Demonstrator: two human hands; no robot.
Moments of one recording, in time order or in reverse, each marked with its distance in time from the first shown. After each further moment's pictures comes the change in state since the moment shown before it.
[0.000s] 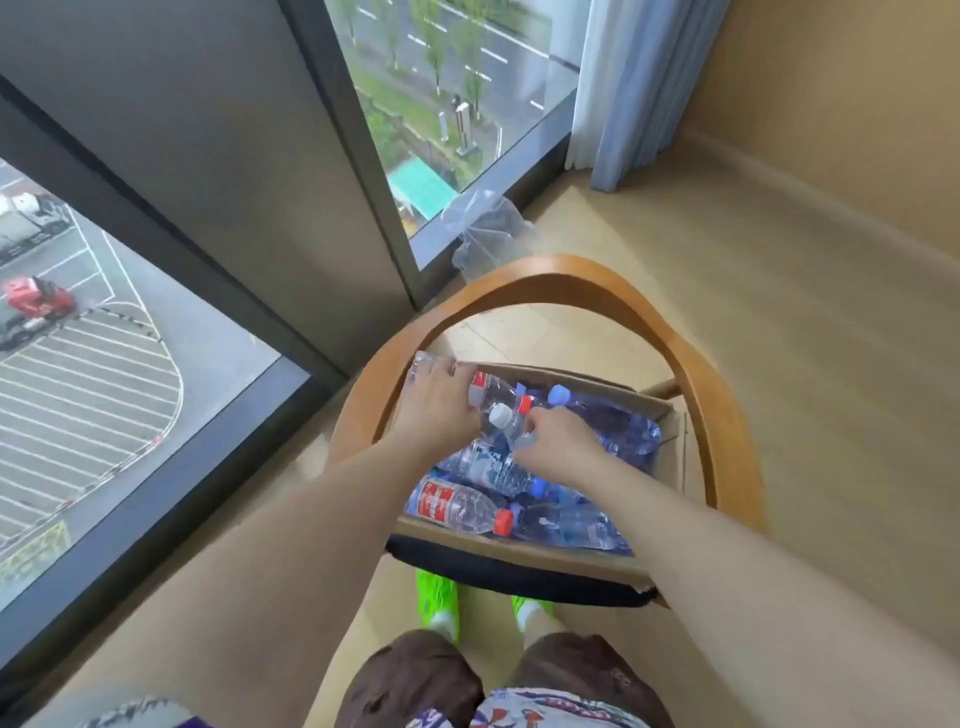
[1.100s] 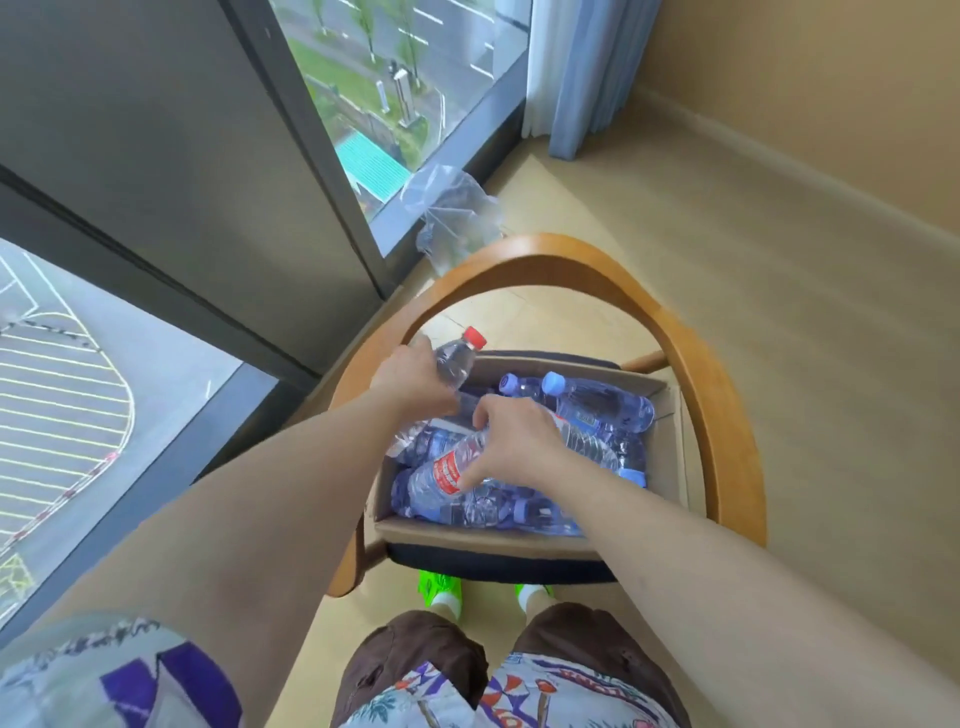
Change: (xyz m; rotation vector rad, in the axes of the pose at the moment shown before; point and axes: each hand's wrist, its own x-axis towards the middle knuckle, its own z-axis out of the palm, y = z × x) left_hand 0.049 -0.029 -0.021 -0.066 -0.176 -0.111; right_hand 0.000 -0.051 0.009 0.106 0.047 -0.013
